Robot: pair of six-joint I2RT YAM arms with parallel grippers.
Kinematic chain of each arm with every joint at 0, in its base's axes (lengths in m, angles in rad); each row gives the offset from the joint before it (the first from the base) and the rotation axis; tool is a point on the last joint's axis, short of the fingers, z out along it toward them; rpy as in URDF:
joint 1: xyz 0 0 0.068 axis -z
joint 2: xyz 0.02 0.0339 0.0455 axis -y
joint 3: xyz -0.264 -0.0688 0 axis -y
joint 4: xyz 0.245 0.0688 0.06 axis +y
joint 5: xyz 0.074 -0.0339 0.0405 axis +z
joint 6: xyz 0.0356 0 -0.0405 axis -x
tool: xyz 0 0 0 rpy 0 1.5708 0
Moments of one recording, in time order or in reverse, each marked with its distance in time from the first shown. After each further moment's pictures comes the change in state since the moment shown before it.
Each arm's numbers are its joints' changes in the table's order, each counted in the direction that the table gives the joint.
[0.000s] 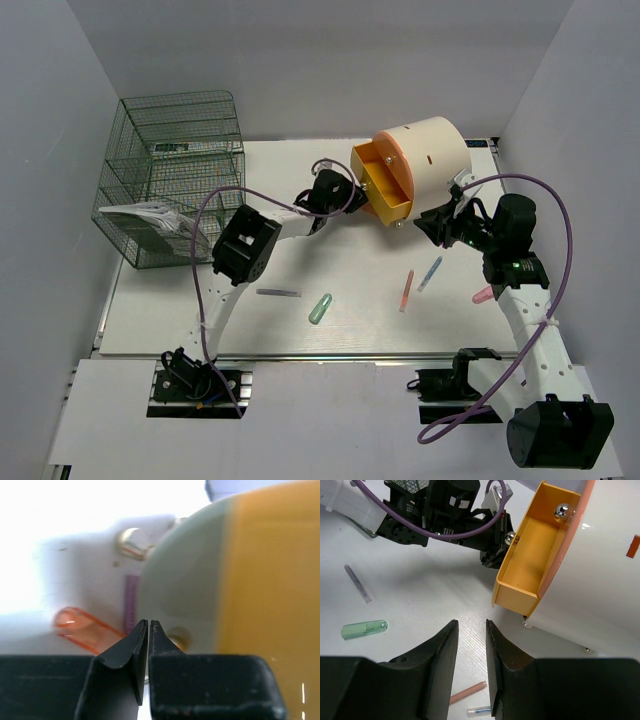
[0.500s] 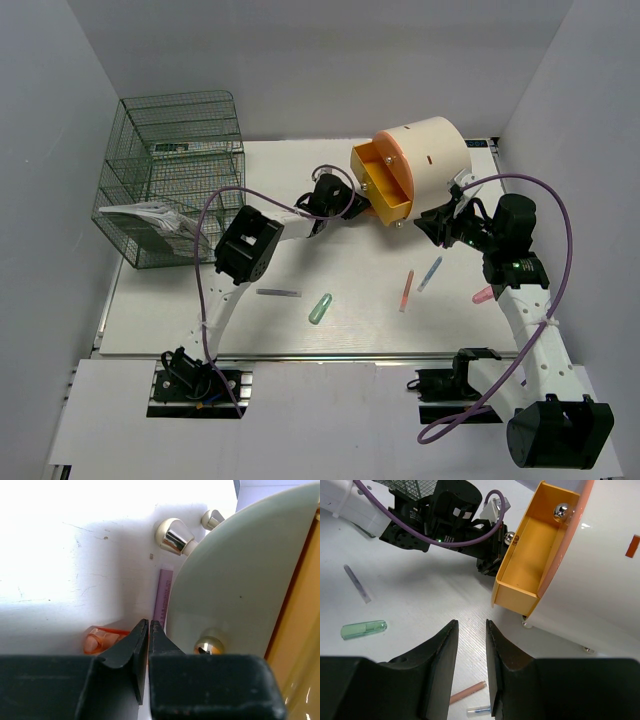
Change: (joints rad) left arm 0.000 -0.038 0.004 0.051 -0.007 -0.002; right arm 0.000 0.000 0.000 0.000 -0.003 0.000
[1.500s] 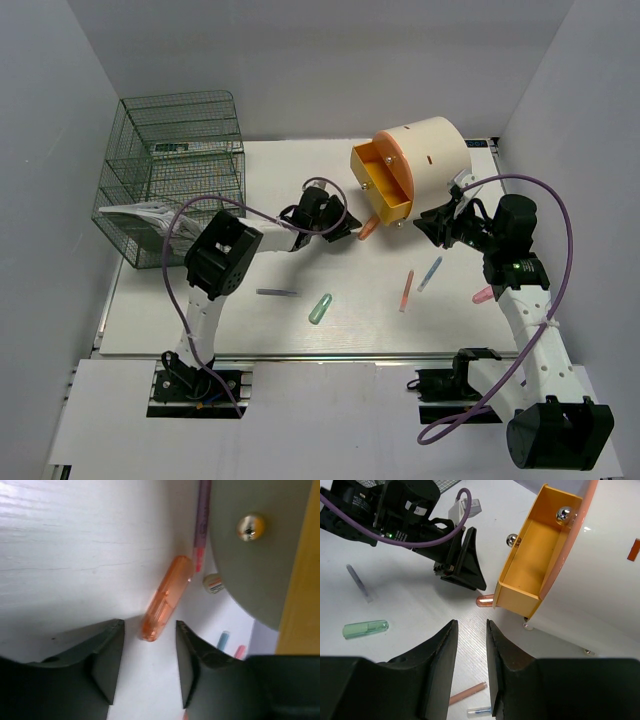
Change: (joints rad) left arm 0.012 0.323 -0.428 0.045 -0.037 -0.206; right arm 0.000 0.006 0.000 0.000 0.013 0.003
